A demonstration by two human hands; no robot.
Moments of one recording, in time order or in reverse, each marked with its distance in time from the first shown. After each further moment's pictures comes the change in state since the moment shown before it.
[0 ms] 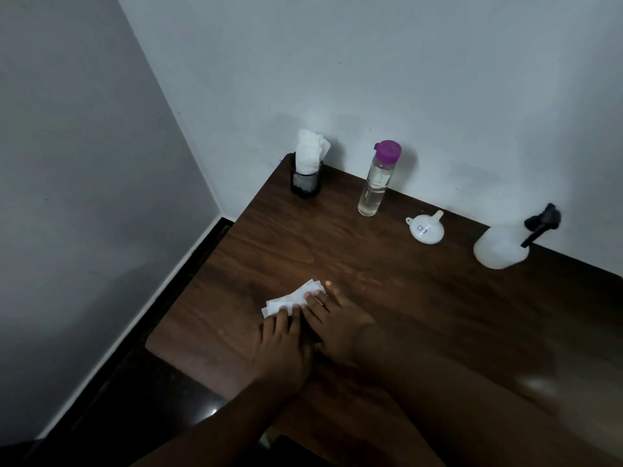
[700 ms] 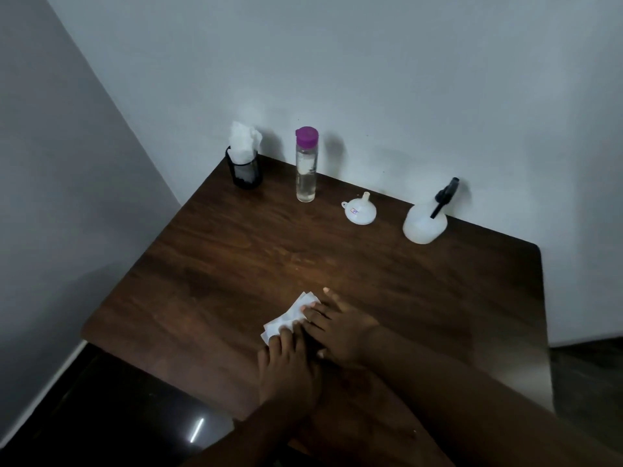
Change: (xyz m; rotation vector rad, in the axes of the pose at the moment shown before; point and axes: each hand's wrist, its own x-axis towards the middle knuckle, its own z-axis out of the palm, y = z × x) left_hand -0.060 0.156 0.054 0.079 -0.025 -0.068; right_hand -0.142 0.043 0.058 -0.012 -0.015 -0.085
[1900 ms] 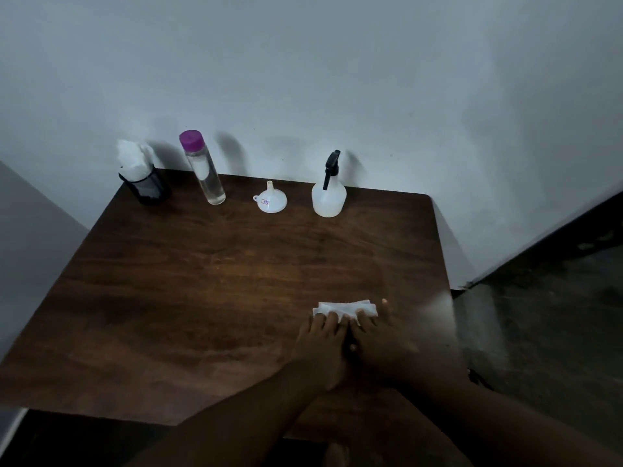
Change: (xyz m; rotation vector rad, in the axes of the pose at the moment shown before) left_hand -0.007 0.147 0.038 0.239 -0.163 0.713; right_hand -0.205 -0.034 0.063 0.406 -0.188 0.671
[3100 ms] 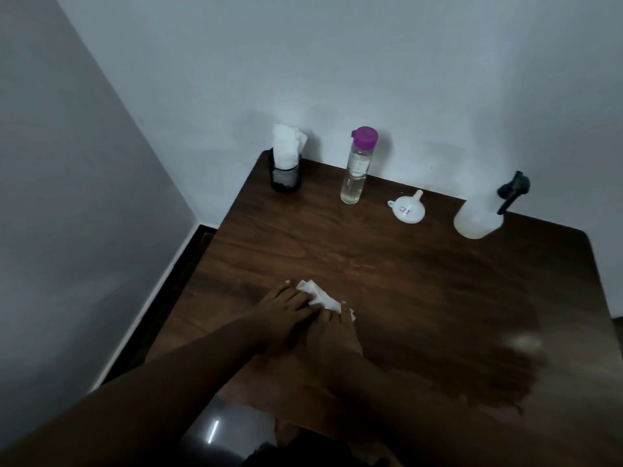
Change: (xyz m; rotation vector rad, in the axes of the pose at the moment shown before) left_hand -0.134 -0.373 -0.037 0.083 0.063 0.164; right_hand 0.179 -0.324 -0.131 0.013 0.047 -0.070
